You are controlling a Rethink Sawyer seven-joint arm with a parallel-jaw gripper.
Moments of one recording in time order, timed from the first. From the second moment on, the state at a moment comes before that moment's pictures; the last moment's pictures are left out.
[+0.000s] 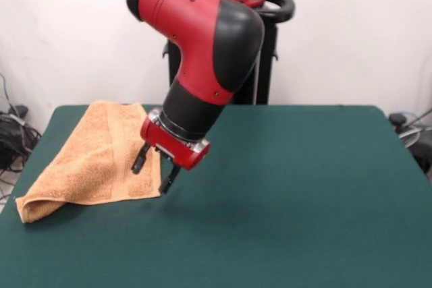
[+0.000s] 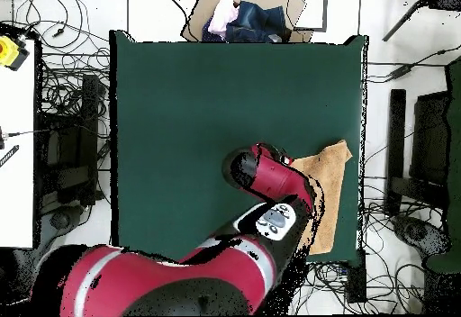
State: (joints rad) arm 0.02 -0.26 -0.50 1.61 0.35 0.15 1.73
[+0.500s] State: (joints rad) arm -0.11 -0.30 -0.34 1.67 0.33 0.15 1.73
